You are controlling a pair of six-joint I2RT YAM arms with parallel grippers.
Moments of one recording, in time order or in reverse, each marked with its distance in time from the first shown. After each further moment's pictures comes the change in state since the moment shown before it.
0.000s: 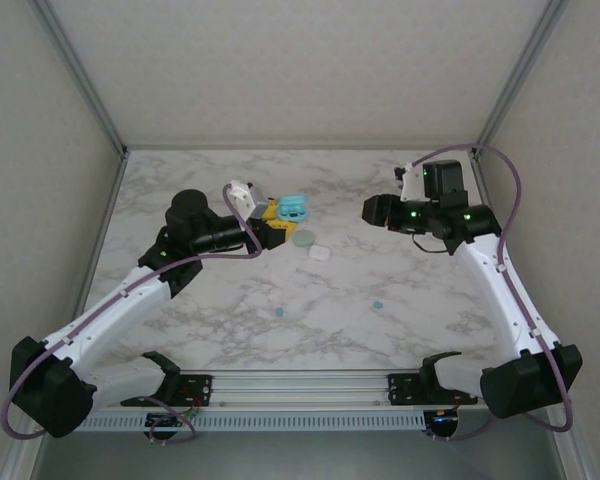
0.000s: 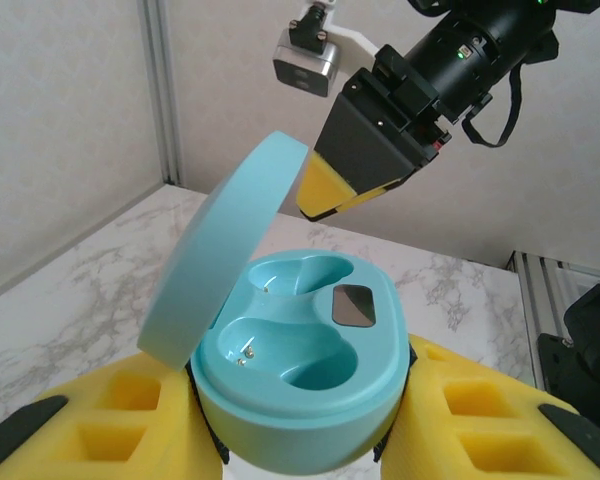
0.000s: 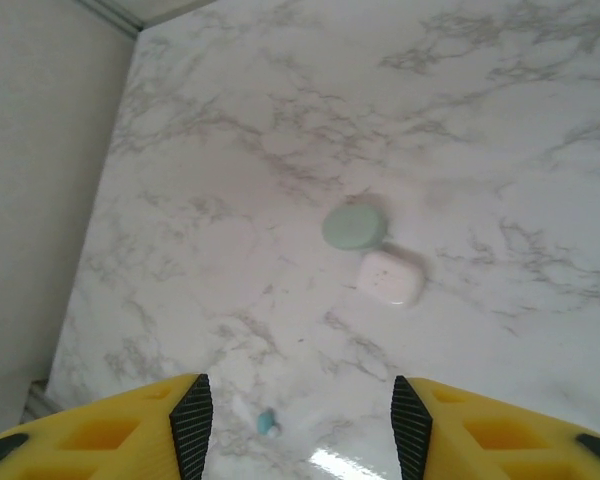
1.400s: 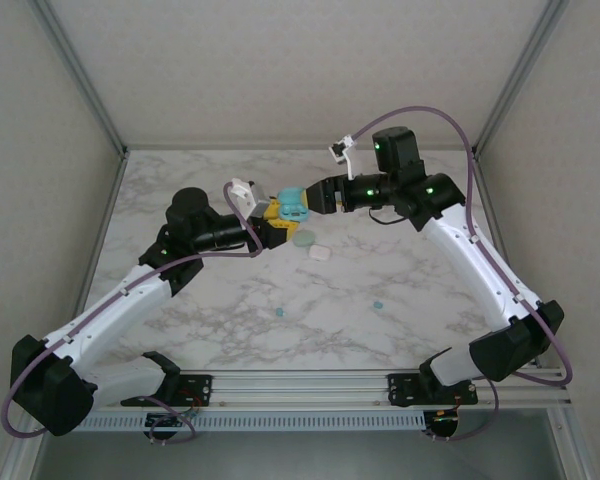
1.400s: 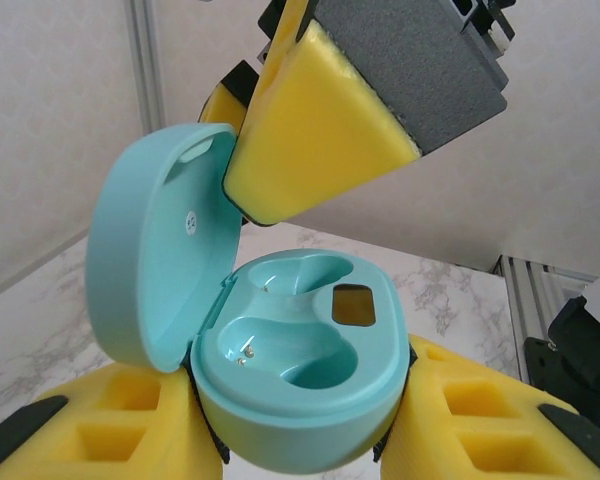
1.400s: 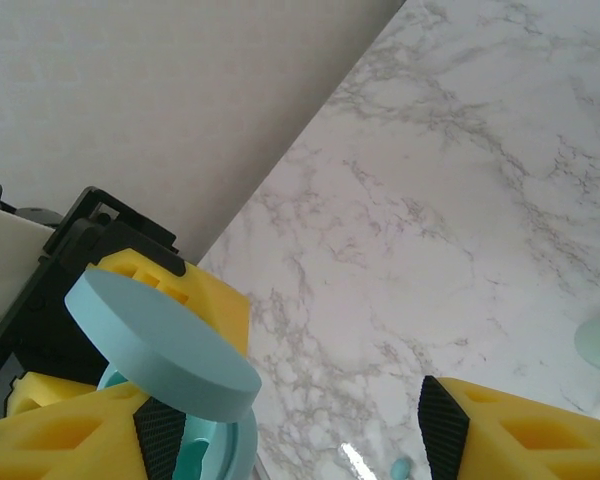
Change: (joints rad) left arm -0.005 0.008 0.019 -0.002 0.018 -0.011; right arm 0.267 0.219 0.328 0.064 -0.180 -0.096
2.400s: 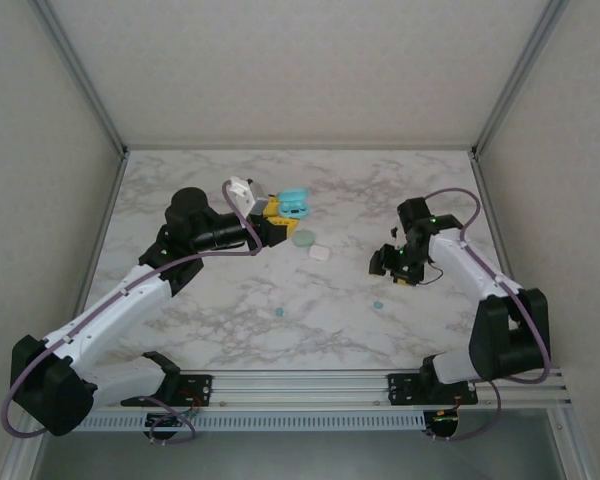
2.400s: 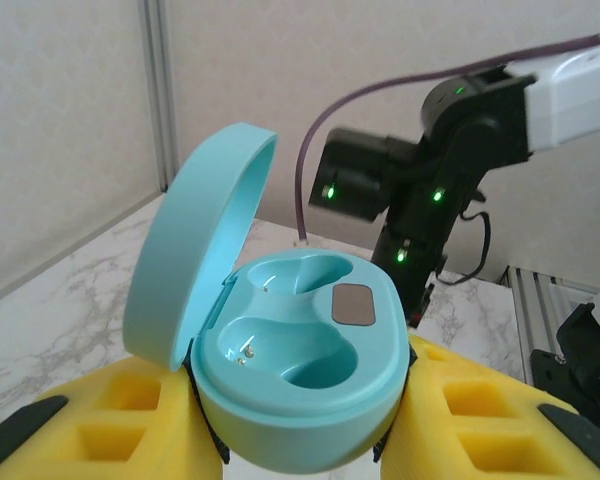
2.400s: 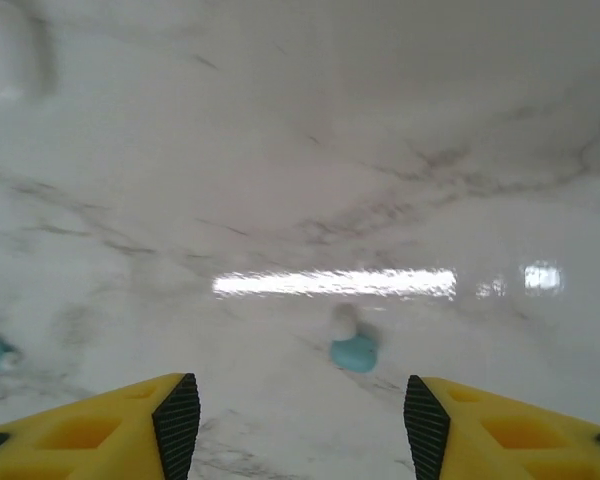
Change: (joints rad) left arm 0.000 -0.001 0.000 0.016 -0.022 -0.023; right arm -0.283 -0.011 -0.601 -0.243 0.430 0.122
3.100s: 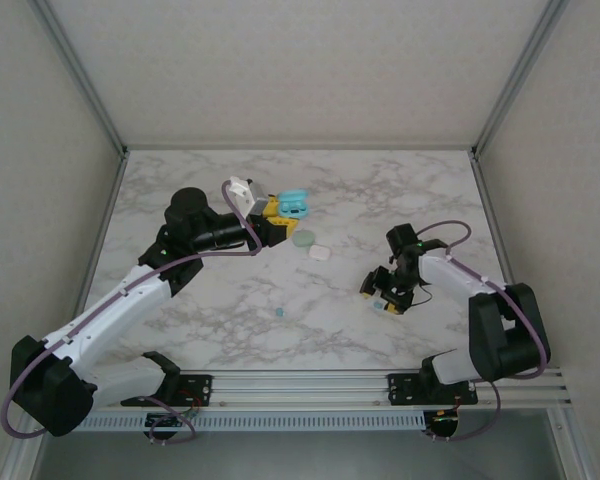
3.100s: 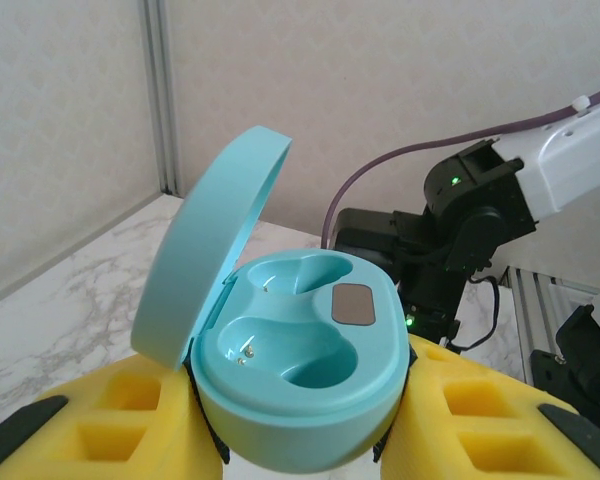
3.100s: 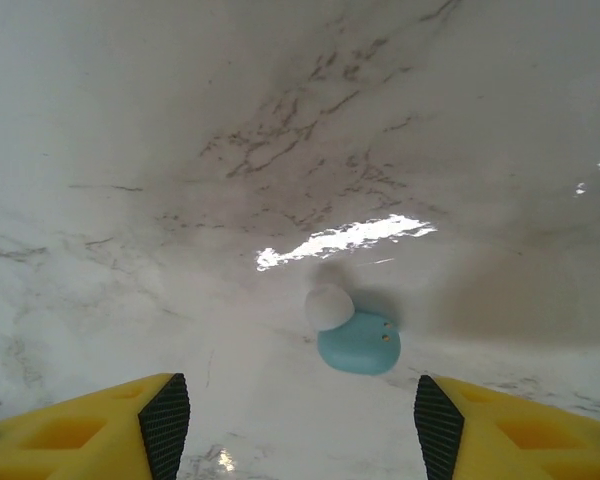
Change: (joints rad) left arm 0.000 -0.002 0.000 0.000 0.000 0.000; right arm 0.071 0.000 -0.227 0.181 -0.061 0.303
